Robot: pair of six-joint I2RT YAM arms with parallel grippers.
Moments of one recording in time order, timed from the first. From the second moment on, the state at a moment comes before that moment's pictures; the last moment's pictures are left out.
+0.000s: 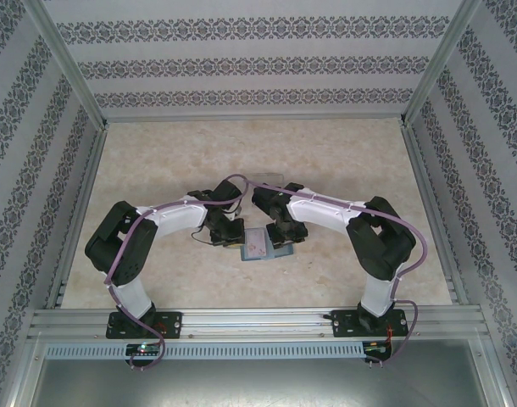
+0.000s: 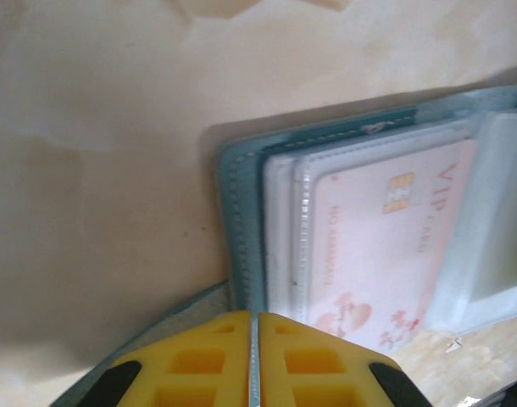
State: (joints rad) left arm -0.59 1.75 1.02 -0.58 0.37 -0.69; right arm 0.77 1.82 1.22 -1.00 0.04 0.55
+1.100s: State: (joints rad) left arm -0.63 1.80 1.07 -0.57 0.42 -0.69; right arm 0.72 1.73 1.08 -0.61 -0.29 0.71
